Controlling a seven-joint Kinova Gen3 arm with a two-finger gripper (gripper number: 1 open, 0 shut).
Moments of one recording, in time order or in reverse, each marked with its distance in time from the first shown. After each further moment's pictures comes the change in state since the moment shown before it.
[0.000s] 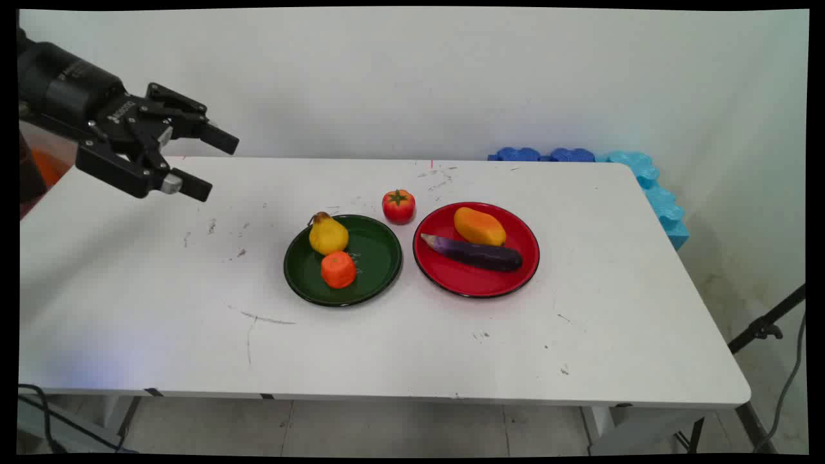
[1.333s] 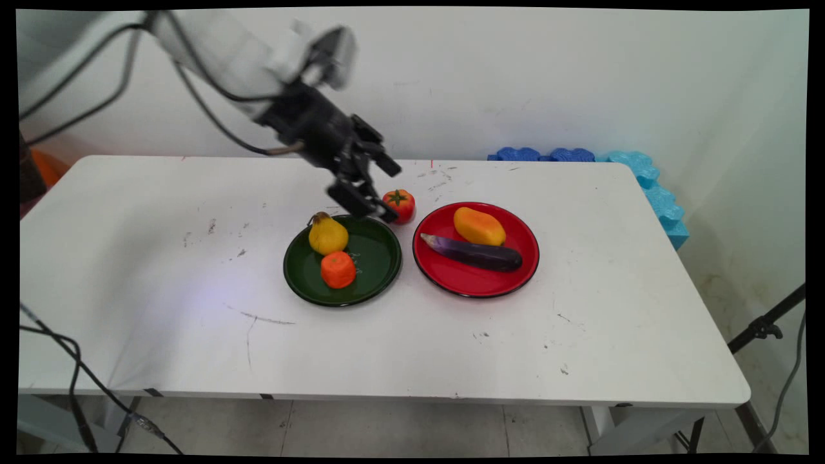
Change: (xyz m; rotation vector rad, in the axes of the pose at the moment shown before) arm 0.096 -0.063 0.216 0.061 -0.256 0.162
